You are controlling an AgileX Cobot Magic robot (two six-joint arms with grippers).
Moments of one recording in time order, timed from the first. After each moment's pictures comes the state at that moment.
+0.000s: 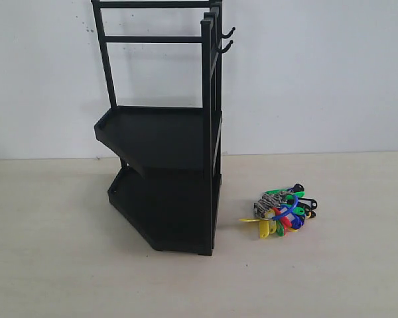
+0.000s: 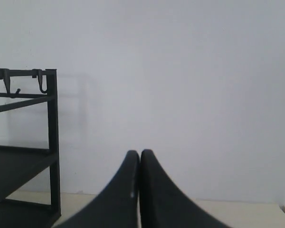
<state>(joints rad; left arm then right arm) 0.00 0.00 0.00 -0.15 0.29 0.07 -0.03 0.10 -0.24 0.17 0.02 -0.18</state>
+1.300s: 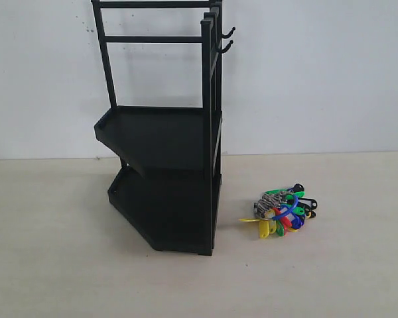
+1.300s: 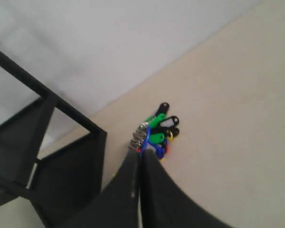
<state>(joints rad) 0.00 0.00 0.00 -0.15 0.29 0.07 -0.03 0.72 -0.37 0.36 0.08 0.32</state>
